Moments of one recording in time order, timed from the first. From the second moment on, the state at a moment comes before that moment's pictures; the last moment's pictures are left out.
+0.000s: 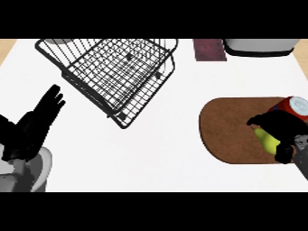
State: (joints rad) left arm -0.08 0.28 0.03 -1.56 0.17 -0.03 0.22; right arm -0.34 -0.66 0.42 -1.24 0.92 0.53 0.02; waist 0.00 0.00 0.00
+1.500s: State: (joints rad) left arm -0.02 0.26 0.07 -1.60 0.15 -0.04 0.22; right arm -0.09 -0.14 0.30 -1.78 1.21 -0.08 0.64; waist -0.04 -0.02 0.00
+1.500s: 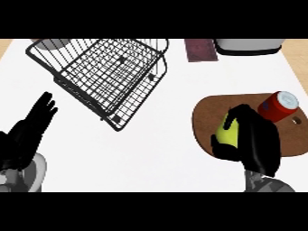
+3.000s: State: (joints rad) left arm -0.11 0.21 0.03 -1.56 0.11 -0.06 0.24; right arm -1.06 -0.01 0.54 -1.38 0.96 -0.12 1.12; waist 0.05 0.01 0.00
